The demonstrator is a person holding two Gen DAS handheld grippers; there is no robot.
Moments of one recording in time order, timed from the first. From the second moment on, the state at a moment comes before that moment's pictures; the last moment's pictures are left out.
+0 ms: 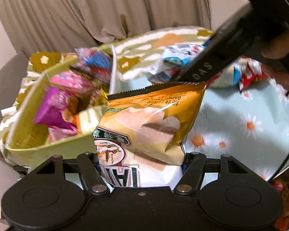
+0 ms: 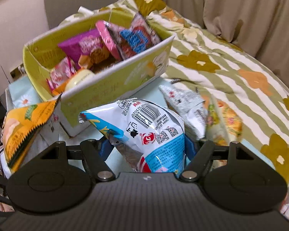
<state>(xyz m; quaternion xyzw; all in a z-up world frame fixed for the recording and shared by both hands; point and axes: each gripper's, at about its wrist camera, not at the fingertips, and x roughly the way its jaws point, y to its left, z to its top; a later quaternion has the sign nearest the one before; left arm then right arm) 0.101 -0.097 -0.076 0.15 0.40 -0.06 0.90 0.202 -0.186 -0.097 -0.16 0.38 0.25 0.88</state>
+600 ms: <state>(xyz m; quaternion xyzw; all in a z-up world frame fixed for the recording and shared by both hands) 0.166 0.012 0.019 0.10 0.34 0.02 0.93 0.201 -0.145 0.006 -0.03 0.32 0.23 0.92</state>
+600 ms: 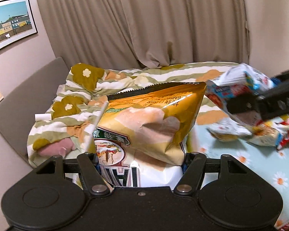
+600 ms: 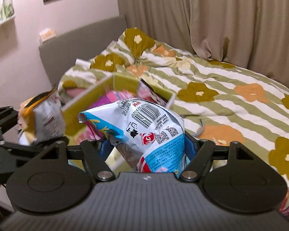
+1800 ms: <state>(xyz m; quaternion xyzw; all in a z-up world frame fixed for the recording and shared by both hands) 0.225 0.132 -0.022 0.09 0.39 -0.04 0.92 0.267 -0.011 -0.029 0.10 0.40 0.14 0.90</state>
